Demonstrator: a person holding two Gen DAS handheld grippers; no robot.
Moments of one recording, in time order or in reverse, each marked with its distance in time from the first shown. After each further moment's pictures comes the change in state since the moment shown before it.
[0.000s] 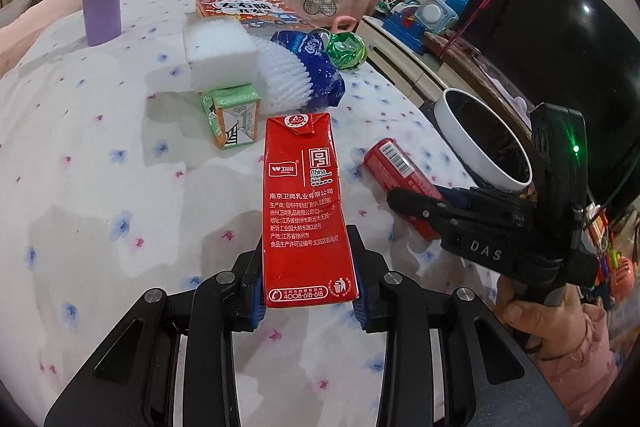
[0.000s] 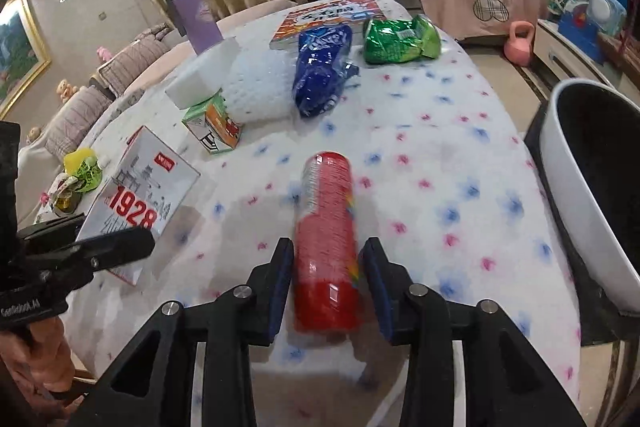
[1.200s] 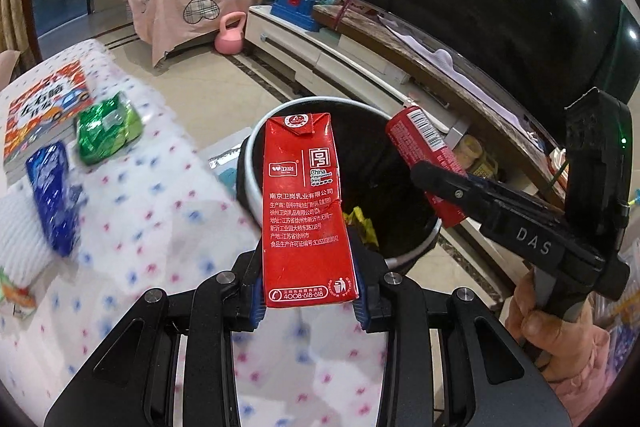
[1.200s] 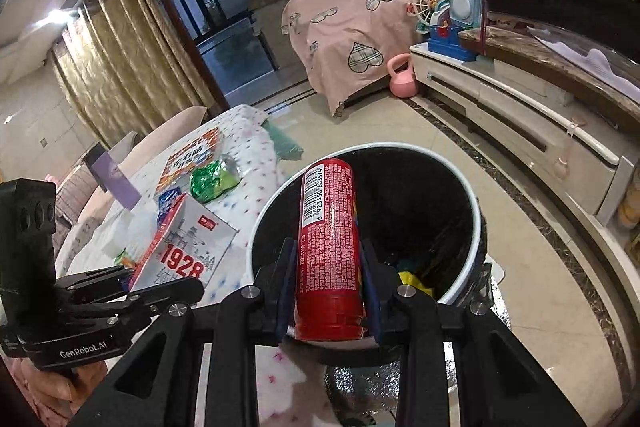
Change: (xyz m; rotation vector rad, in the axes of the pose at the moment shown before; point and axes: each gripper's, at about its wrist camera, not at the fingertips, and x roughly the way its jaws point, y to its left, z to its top) left arm 0.090 -0.203 0.083 0.292 0.059 -0.176; right arm -0.136 -0.172 0.002 0.321 -0.287 -0.172
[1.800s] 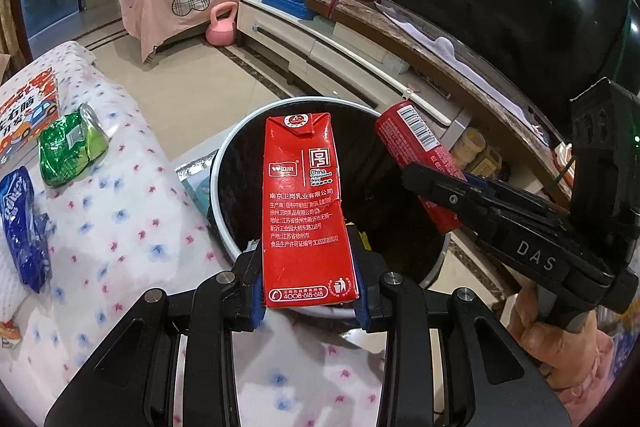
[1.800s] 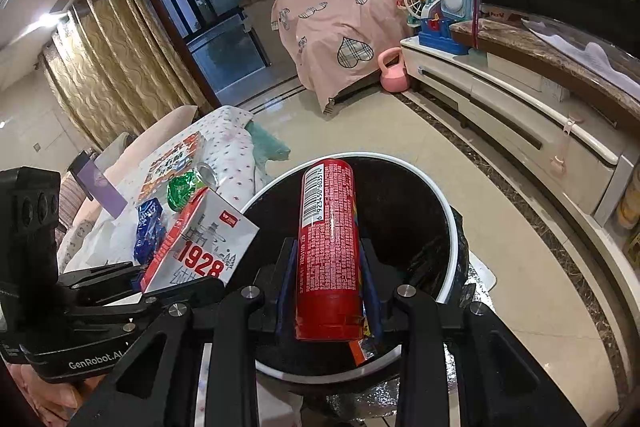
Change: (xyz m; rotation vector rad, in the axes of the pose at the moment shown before) left arm 0.037 -0.014 0.021 0.009 0.050 -0.002; right arm 0.016 -0.023 0.014 0.012 0.028 -0.016
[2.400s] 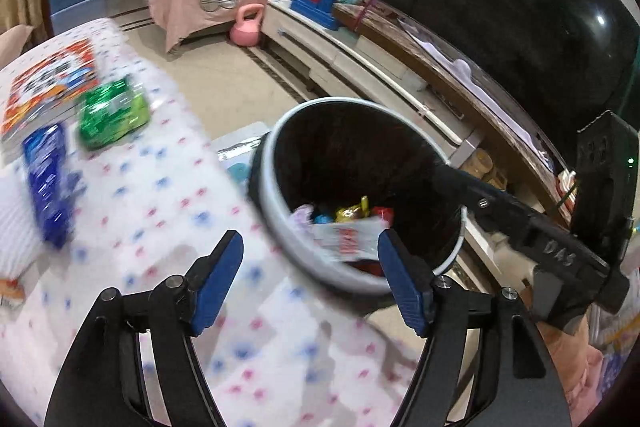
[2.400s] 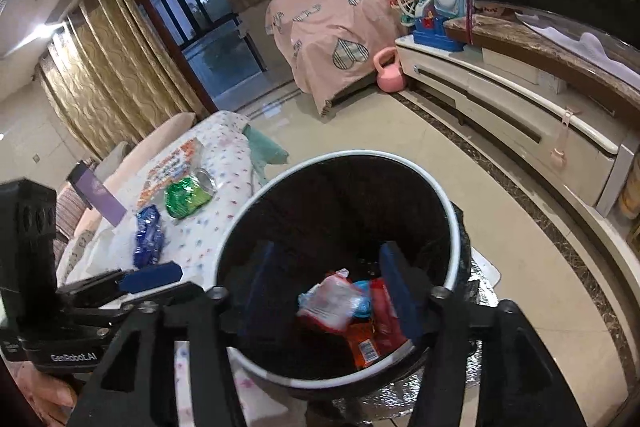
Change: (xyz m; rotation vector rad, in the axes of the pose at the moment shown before) left arm -0.030 0.037 -0.031 -0.112 -0.045 0.028; right arm -0.006 0.002 -0.009 0.038 -0.033 0.020
